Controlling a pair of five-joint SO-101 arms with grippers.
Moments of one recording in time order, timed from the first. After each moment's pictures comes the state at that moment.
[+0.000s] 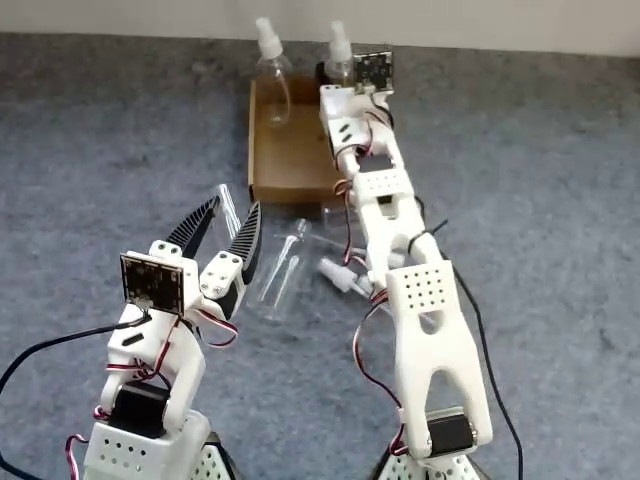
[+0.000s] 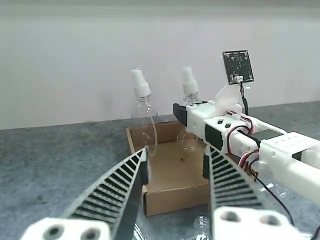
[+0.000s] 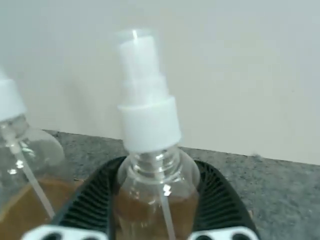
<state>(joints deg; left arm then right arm) 9.0 -98.0 85.7 24.0 6.4 -15.0 71.6 -56.8 -3.6 -1.5</state>
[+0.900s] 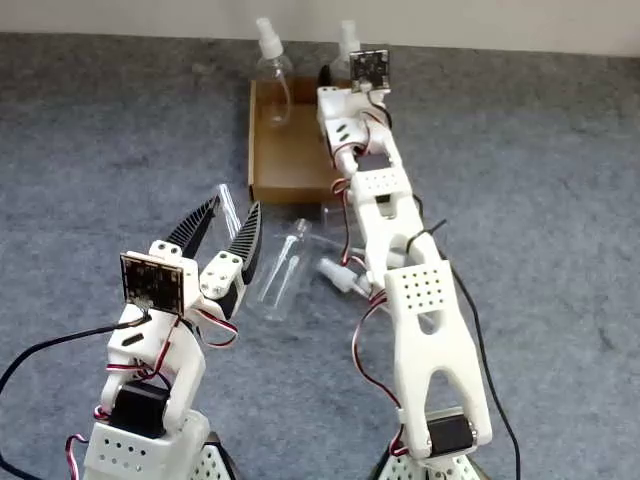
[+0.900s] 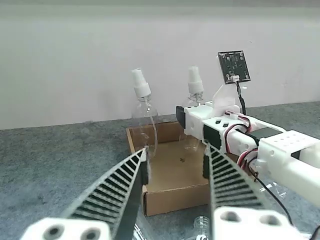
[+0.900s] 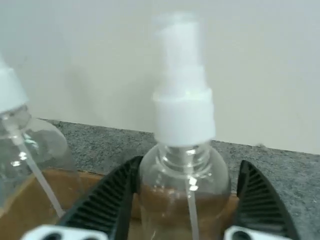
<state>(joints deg) 9.0 -98.0 85.7 24.0 6.4 -15.5 71.6 -58.9 0.8 -1.6</state>
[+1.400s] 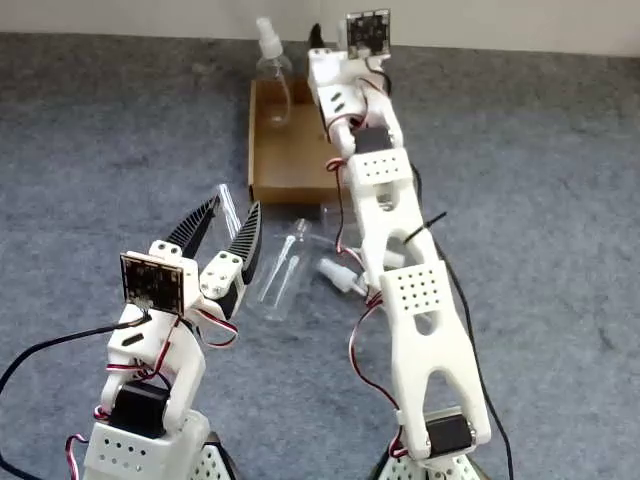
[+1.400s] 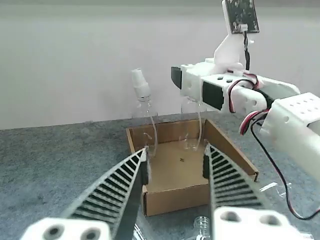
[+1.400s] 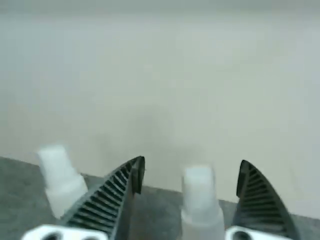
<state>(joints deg) 9.0 -98.0 85.7 24.0 6.4 -17.2 71.6 -83.4 19.5 -1.6</state>
